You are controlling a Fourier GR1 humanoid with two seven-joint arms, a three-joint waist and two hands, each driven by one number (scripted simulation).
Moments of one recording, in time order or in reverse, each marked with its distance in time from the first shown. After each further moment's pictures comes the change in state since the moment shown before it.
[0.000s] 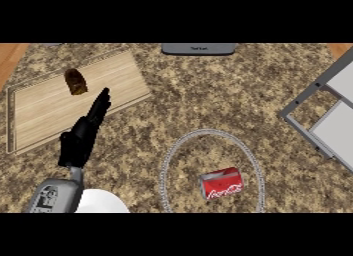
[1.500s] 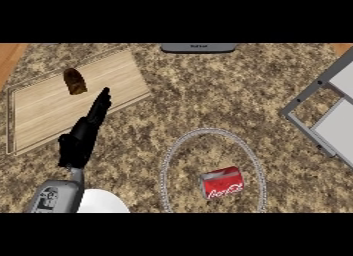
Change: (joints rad) left arm 0.006 -0.015 0.007 -0.015 -0.006 -0.006 -0.009; right arm 0.058 -0.440 -0.199 0.488 -0.134 0.392 0.196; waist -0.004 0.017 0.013
